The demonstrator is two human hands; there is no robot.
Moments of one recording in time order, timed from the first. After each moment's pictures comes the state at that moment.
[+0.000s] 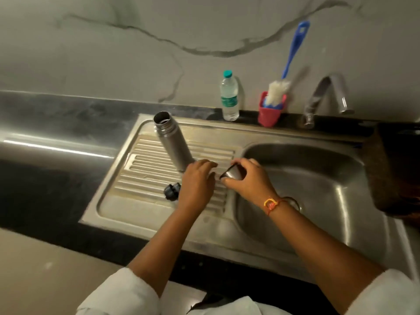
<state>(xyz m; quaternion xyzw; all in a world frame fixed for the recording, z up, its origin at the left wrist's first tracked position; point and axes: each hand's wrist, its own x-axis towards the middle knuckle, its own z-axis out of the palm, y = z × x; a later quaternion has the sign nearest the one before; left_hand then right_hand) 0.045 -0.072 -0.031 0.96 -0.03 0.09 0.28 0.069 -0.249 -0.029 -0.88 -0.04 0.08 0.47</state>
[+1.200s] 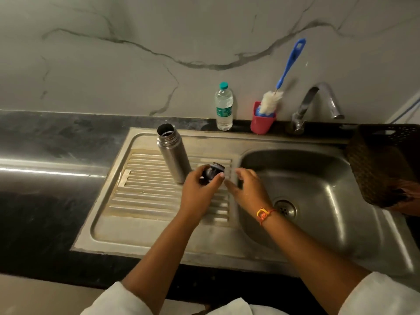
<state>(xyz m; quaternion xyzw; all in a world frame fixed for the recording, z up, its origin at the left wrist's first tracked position) 0.042 -0.058 -0.006 0.79 0.10 0.00 0.61 0.063 -0.217 -0.048 -0.91 0.03 0.04 0.42</state>
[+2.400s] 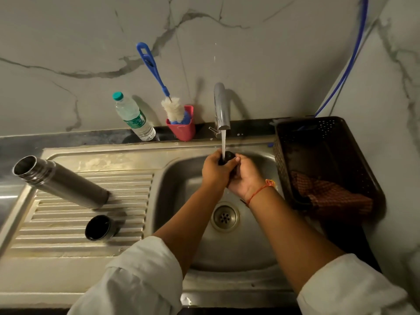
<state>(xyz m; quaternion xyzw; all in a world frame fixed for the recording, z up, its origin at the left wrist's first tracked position) 0.148 -0.370 -0.034 0.73 0.16 -0.12 0.65 0.150 -0.447 -0.045 -0.25 0.36 0.17 0.88</state>
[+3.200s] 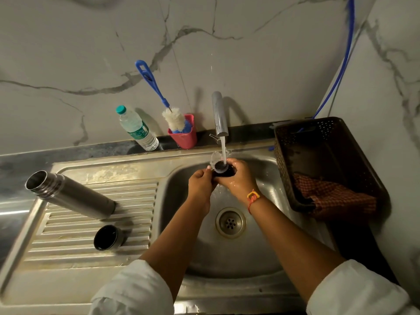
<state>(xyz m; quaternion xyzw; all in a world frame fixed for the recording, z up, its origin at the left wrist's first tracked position) 0.144 -0.325 -0.054 0.64 0.26 -0.14 0.71 0.139 -0.442 -0.063 -0.79 0.12 0.02 0.60</state>
